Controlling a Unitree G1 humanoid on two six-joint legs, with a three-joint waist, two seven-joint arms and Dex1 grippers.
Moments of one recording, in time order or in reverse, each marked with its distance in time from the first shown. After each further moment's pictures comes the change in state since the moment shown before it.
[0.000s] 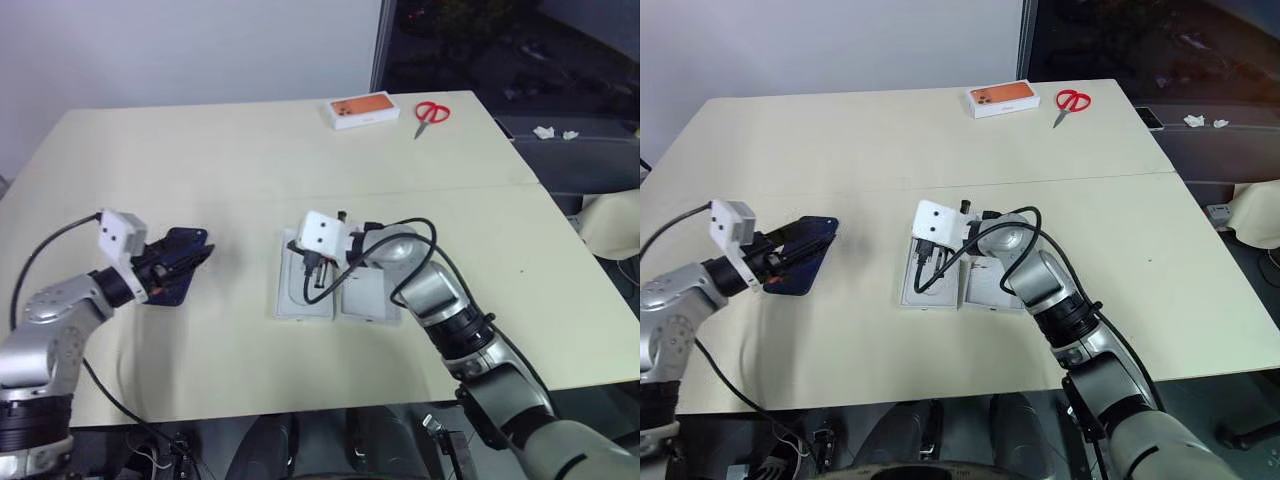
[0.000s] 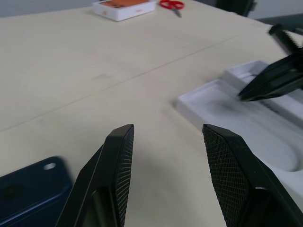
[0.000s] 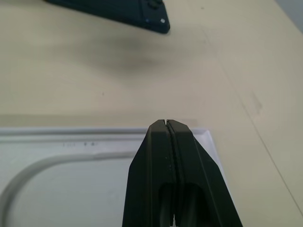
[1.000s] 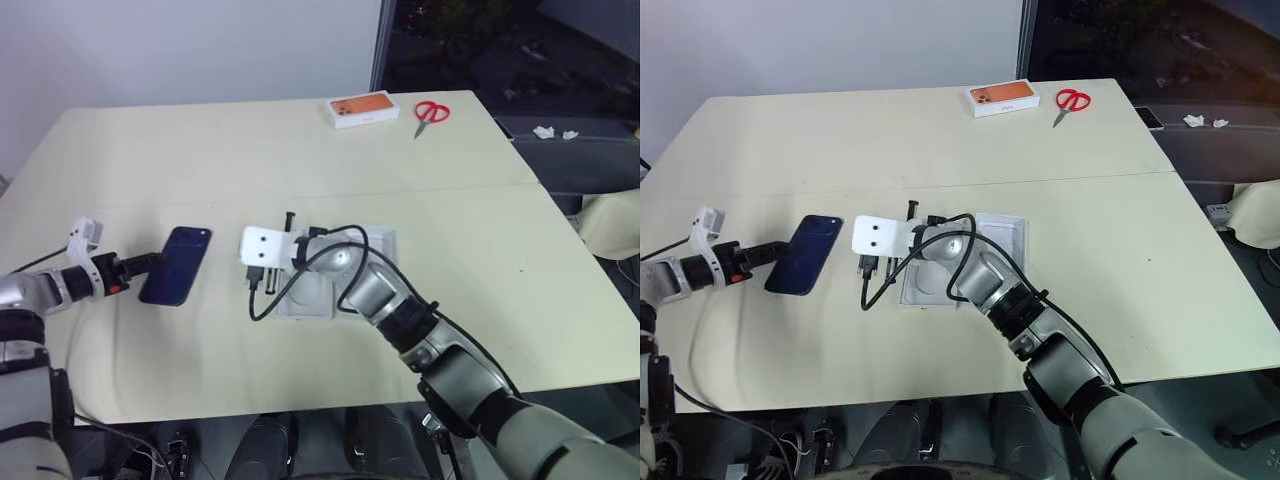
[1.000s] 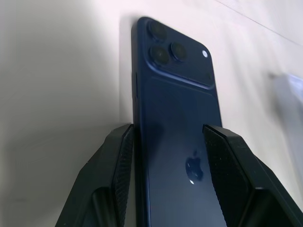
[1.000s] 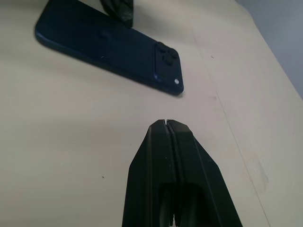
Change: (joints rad) left arm -0.489 0.131 -0.138 0.943 0.144 0.372 -0.295; right arm -0.113 0.176 0.151 0.267 -0.099 -0.185 -0.185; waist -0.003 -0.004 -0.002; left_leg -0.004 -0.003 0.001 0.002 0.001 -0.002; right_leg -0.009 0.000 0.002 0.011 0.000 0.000
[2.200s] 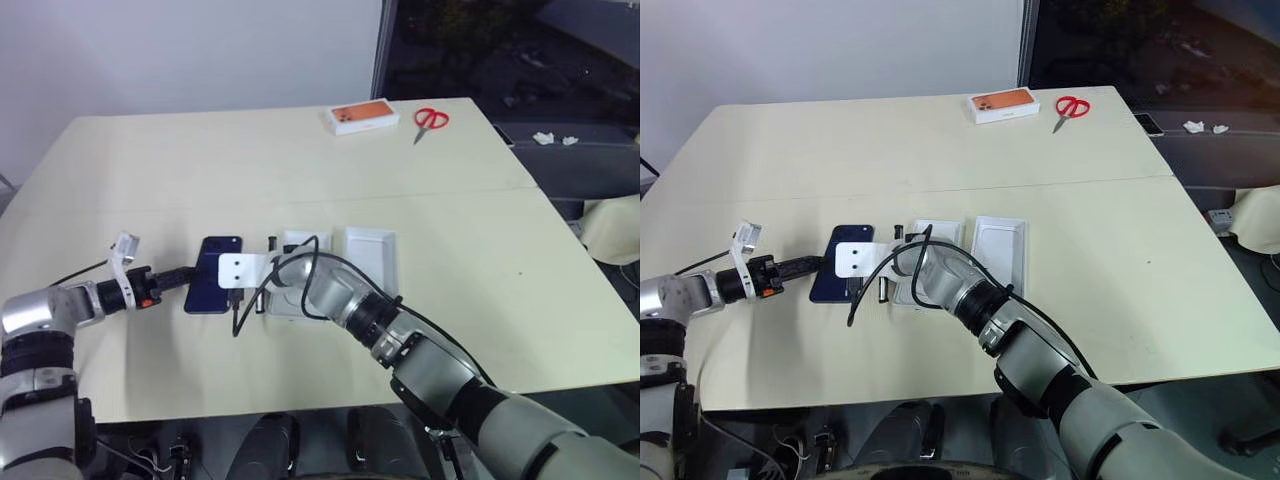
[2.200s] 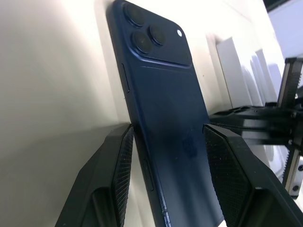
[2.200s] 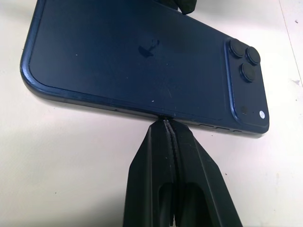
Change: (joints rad) left arm 0.163 -0.150 0.106 -0.335 -0.055 0.192 0.073; right arm -0.112 0.158 0.082 0.346 -0.105 0.047 0.018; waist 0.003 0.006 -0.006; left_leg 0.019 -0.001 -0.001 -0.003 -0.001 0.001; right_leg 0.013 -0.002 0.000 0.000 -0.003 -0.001
